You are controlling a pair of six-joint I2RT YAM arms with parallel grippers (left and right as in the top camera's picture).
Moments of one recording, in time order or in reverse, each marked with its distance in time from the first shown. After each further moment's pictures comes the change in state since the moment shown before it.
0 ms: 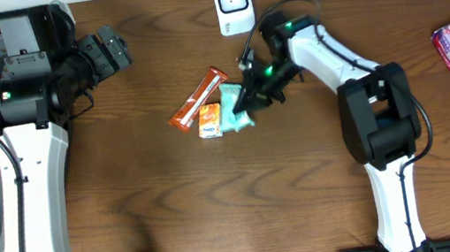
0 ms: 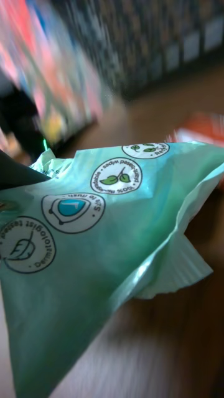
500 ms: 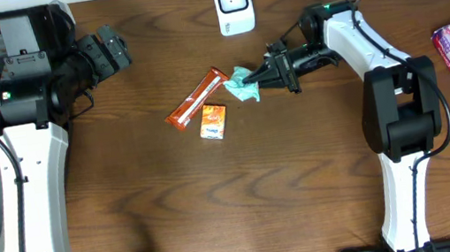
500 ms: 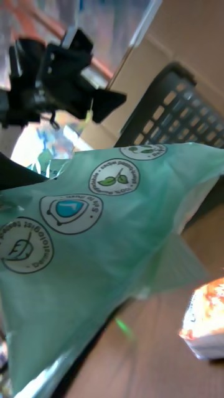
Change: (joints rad) left arm 0.000 0.000 0.000 0.000 0.000 0.000; right arm -0.151 0.000 0.016 -0.243 -0.458 0.275
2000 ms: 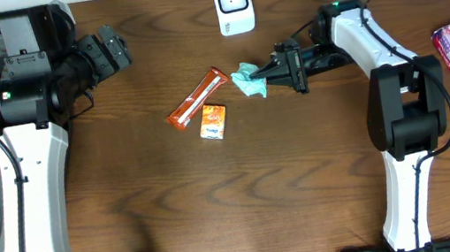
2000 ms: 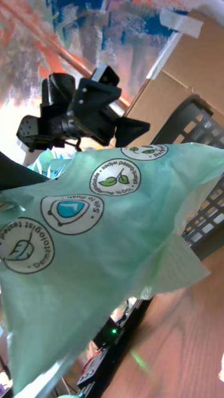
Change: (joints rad) left arm 0.000 0.000 0.000 0.000 0.000 0.000; right arm -0.040 0.000 0.001 -0.206 -0.095 -0.214
